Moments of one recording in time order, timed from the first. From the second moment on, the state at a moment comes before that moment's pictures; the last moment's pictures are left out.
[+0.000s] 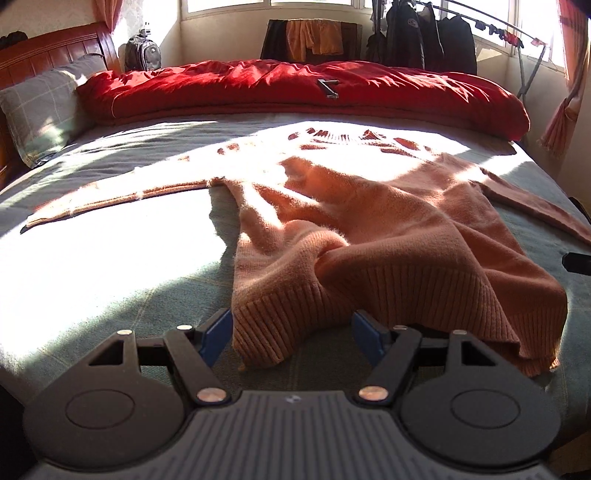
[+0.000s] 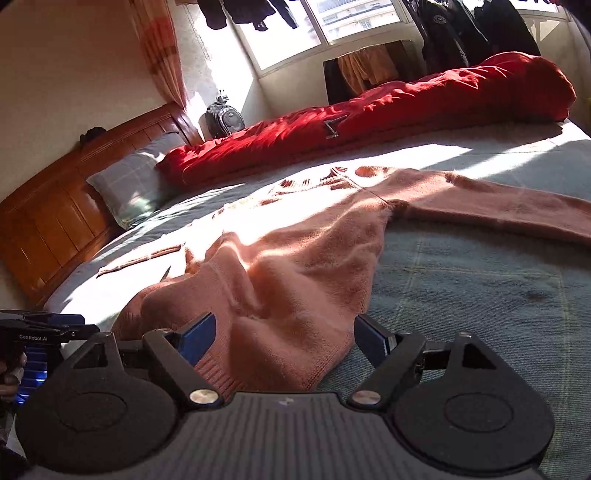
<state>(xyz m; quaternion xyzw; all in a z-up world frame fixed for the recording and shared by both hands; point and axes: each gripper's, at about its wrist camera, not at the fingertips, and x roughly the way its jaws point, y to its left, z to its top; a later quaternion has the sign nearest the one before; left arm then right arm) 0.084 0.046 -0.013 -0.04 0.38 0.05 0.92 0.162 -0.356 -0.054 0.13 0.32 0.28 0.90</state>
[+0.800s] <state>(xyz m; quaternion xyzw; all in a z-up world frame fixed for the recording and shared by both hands) 0.173 0.171 -0.136 -0.48 0.39 -0.17 0.77 0.149 -0.299 -0.046 0.12 0.35 0.17 0.91</state>
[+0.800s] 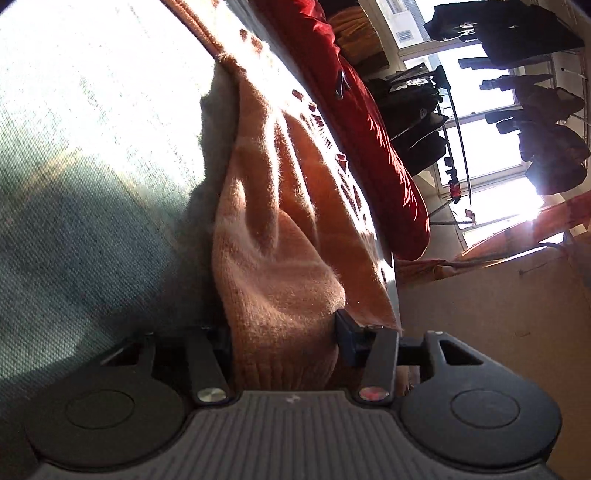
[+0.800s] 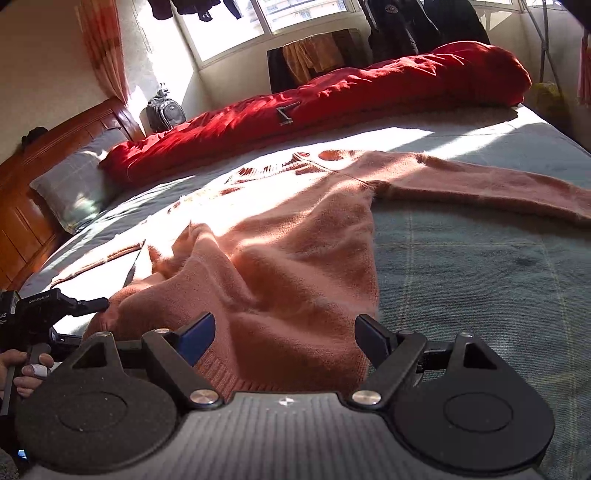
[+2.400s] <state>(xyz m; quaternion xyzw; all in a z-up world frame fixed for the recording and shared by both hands) 0.092 0.038 -0.058 0.41 0.21 -0.20 0.87 0.115 -0.186 -0.064 -0.41 0.23 0.23 0.85</state>
